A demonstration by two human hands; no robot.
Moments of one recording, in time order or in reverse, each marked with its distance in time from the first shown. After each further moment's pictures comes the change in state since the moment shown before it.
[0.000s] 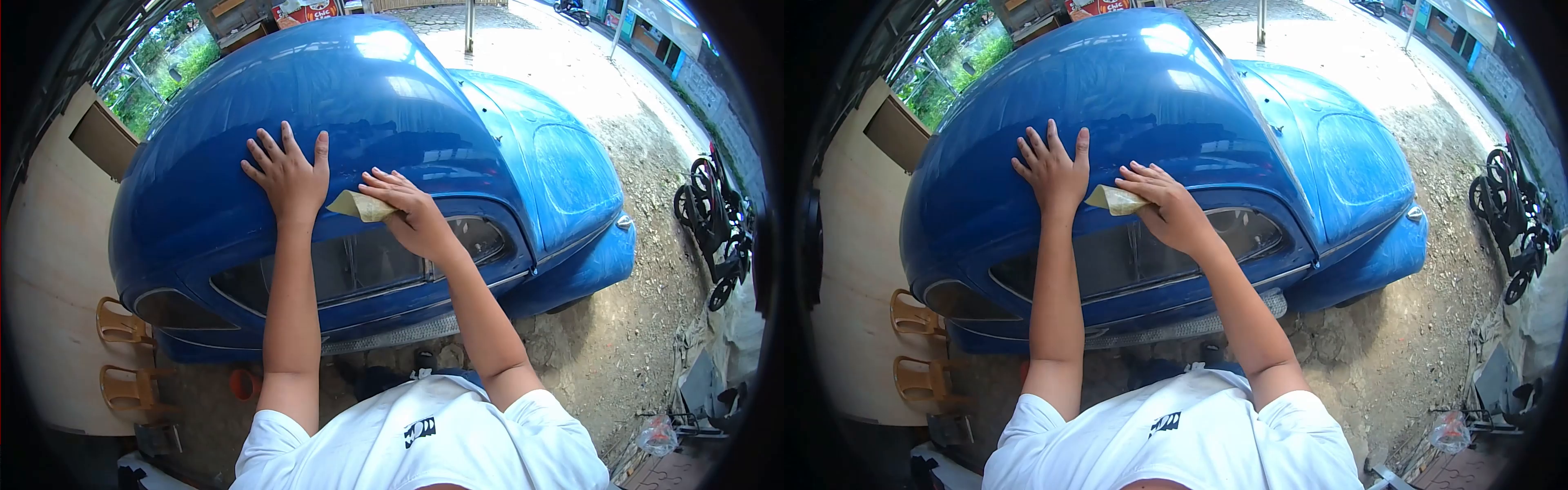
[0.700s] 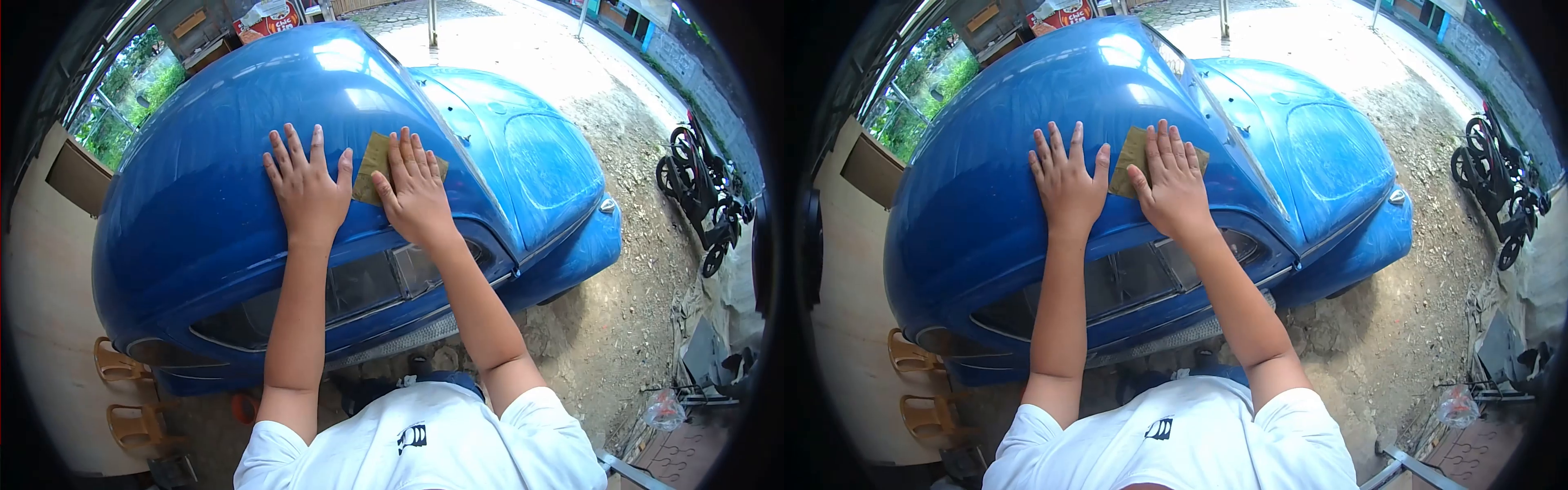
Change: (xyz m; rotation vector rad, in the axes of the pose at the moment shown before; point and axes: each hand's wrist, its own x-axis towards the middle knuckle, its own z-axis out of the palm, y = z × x) left_hand -0.002 0.102 0.004 -0.123 0.082 0.337; right_hand 0.021 0.053 -0.050 -0.554 0.129 0.413
